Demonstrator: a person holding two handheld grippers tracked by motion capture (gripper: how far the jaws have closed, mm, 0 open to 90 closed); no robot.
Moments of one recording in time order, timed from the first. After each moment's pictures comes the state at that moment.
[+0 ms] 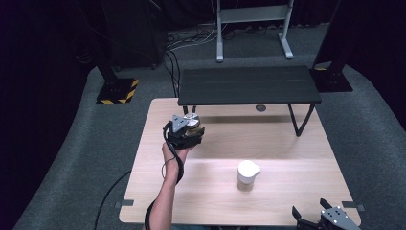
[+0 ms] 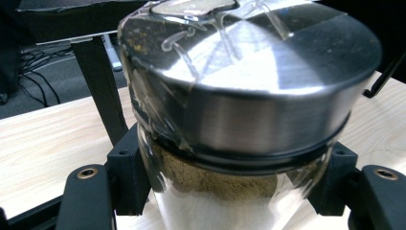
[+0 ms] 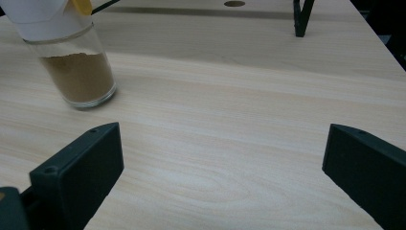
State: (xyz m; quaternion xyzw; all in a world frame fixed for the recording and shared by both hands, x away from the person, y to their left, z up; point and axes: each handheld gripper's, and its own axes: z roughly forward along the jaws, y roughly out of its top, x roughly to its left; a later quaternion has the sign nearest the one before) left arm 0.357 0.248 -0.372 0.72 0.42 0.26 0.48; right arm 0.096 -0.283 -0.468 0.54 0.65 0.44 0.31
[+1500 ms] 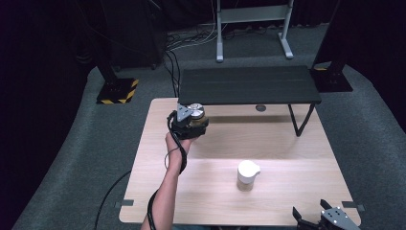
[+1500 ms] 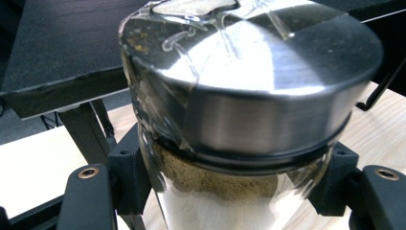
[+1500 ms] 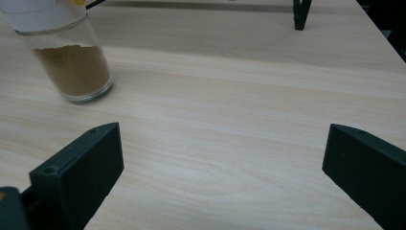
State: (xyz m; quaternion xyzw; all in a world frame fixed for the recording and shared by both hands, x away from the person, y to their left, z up) left arm 0.378 0.236 -0.346 0.73 0.40 0.27 0.48; right arm 0.097 -0.284 -0.470 0.54 0.65 0.43 0.31
